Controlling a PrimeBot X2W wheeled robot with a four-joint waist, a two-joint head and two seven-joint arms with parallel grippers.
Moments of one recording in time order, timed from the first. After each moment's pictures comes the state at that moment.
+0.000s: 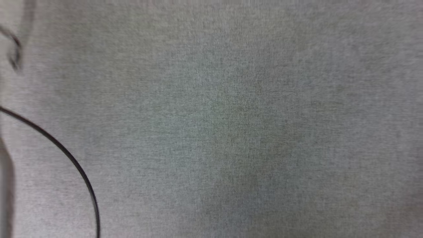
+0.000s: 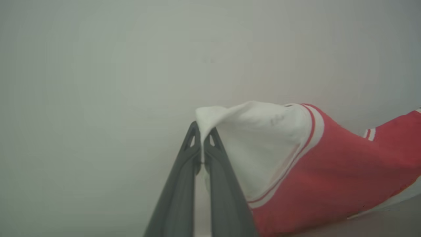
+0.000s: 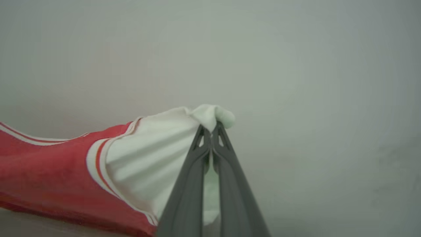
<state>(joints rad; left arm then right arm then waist) -1.42 0.43 -0.23 0.58 -0.54 -0.12 -0.23 -1.51 -0.42 0.12 0.70 0.30 0.13 -0.07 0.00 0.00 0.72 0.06</state>
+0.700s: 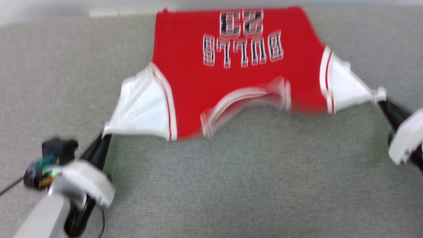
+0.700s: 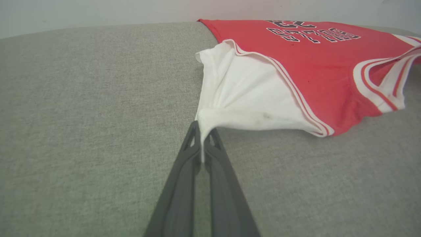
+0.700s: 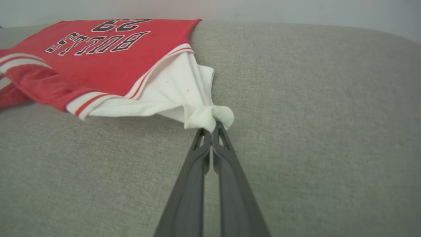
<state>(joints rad) -0.35 0.51 -0.36 0.34 -0.63 -0.07 -0.17 -0.57 -0.61 0.40 0.48 0.74 0.13 0.11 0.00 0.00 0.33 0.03</state>
